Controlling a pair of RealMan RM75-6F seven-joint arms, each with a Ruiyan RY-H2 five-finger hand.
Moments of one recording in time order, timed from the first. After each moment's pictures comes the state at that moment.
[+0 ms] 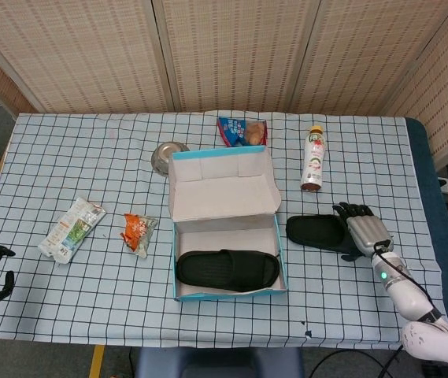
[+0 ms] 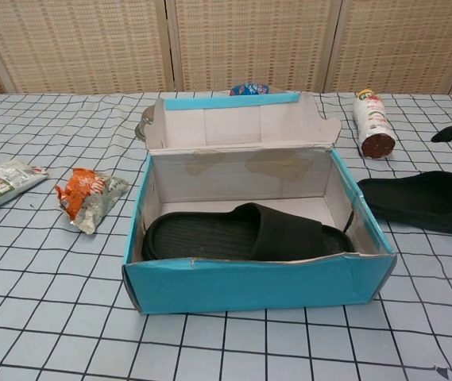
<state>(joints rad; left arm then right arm) -0.09 -1.12 -0.09 -1.64 1.31 1.44 0.18 0.63 -1.14 0.01 -1.64 -0.87 0.87 -0.31</state>
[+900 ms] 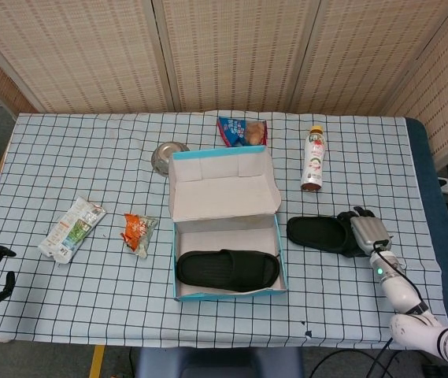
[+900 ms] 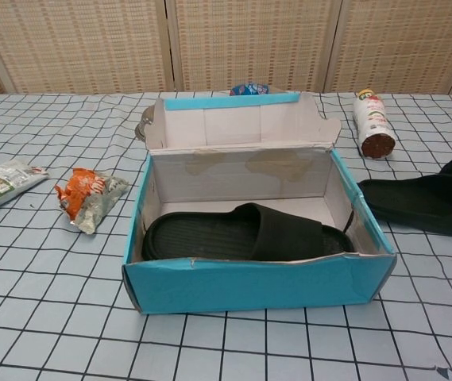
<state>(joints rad) -0.09 -1.12 -0.09 -1.65 1.31 1.44 0.17 0.56 -1.40 0.05 -1.24 -1.00 0.82 -0.12</state>
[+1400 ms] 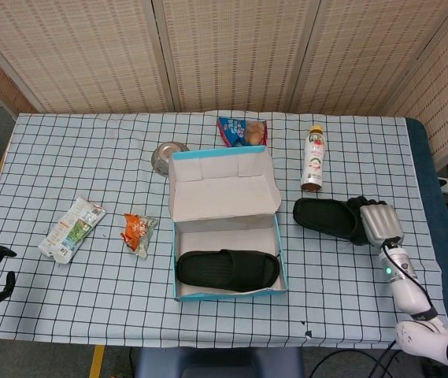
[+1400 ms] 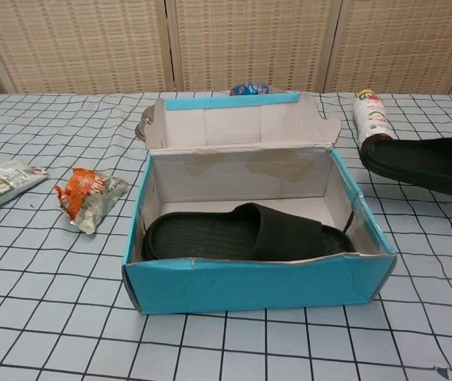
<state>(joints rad) -0.09 -1.12 -0.09 -1.65 1.31 1.44 0.18 0.52 -1.35 0.08 -1.33 -1.08 1.06 -0.26</state>
